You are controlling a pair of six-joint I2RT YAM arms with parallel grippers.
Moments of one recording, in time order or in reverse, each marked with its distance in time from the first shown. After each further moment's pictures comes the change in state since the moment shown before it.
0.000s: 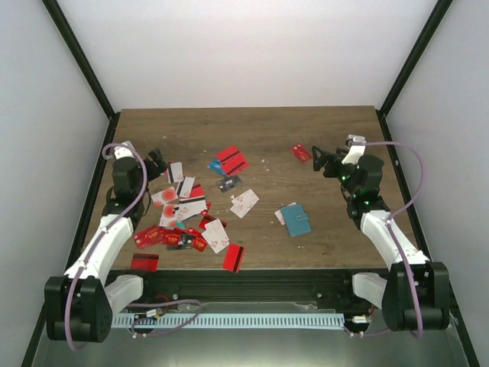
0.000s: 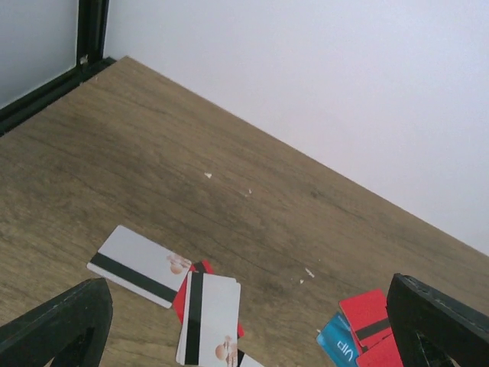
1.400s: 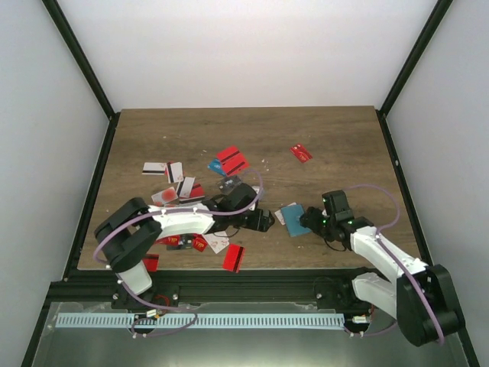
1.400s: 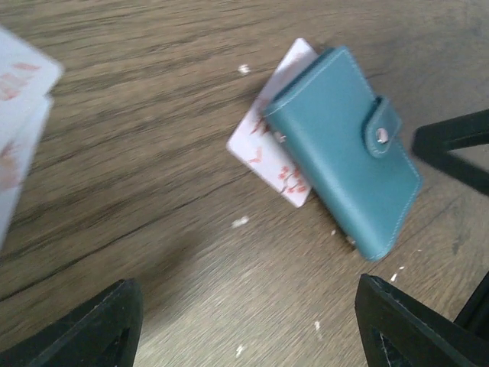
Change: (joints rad) left arm -0.866 0.636 0.259 -0.136 0.272 -0.150; right arm 0.277 -0.086 -0.167 -0.733 0.185 0.431
